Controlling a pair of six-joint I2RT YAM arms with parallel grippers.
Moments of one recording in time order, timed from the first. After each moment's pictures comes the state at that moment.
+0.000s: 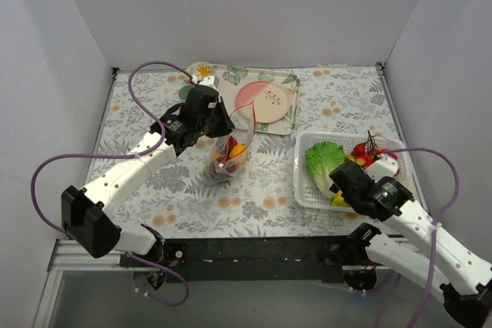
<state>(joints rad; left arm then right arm) -0.64 1.37 1.28 -0.55 -0.10 -0.68 0.75 0.64 0.72 -1.32 0.65 1.27</state>
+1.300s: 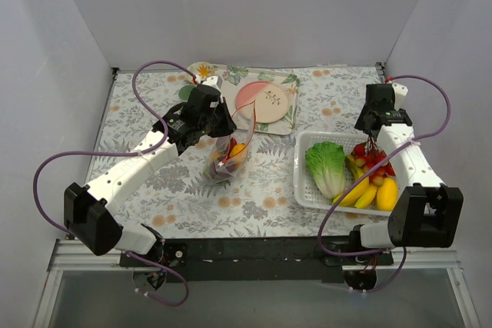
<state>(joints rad) -0.64 1.39 1.28 -0.53 -0.07 -0.65 0.01 1.37 1.11 -0.62 0.46 0.37</state>
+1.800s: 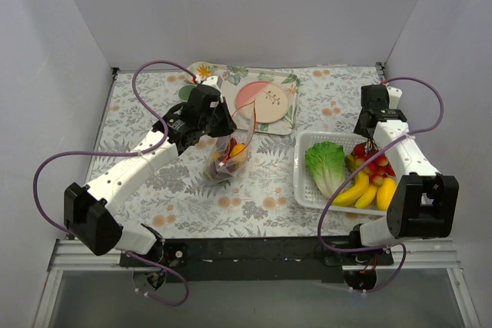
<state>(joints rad) -0.64 1.39 1.28 -0.53 -0.07 -0.64 0.02 1.43 1.11 -0.64 0.51 0.34</state>
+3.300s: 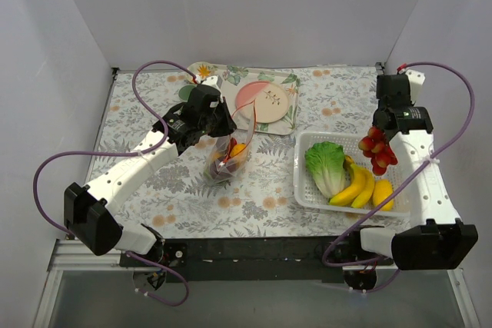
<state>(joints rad) -0.64 1.39 1.28 -0.52 -0.07 -0.65 0.06 1.23 1.28 -0.89 0.56 0.31</state>
